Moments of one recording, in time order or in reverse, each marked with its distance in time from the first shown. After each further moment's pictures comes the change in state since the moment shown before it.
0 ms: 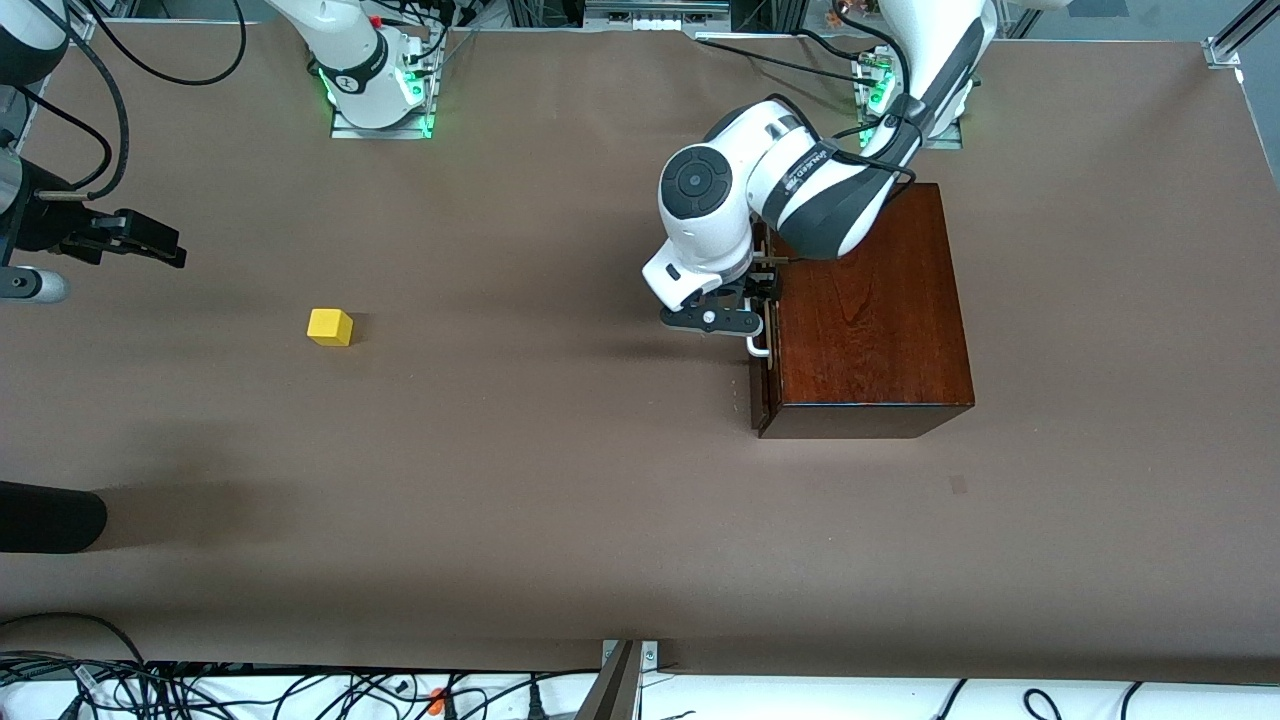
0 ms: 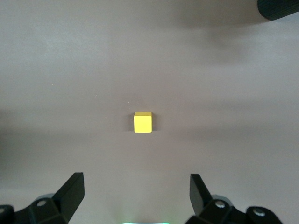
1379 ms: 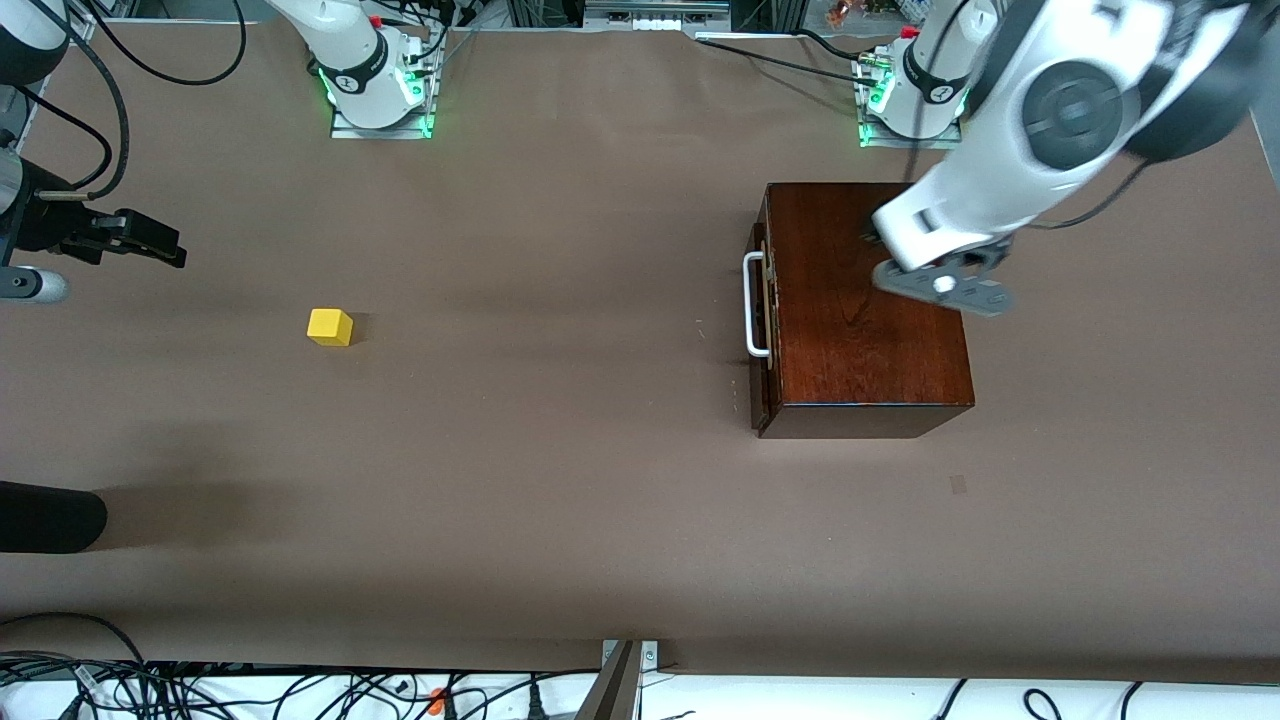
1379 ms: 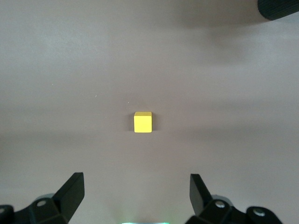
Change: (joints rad) left arm 0.316 -0.324 0.019 -0.055 -0.204 -0.270 0.515; right arm 0.000 0.000 0.000 0.000 0.000 0.000 0.000
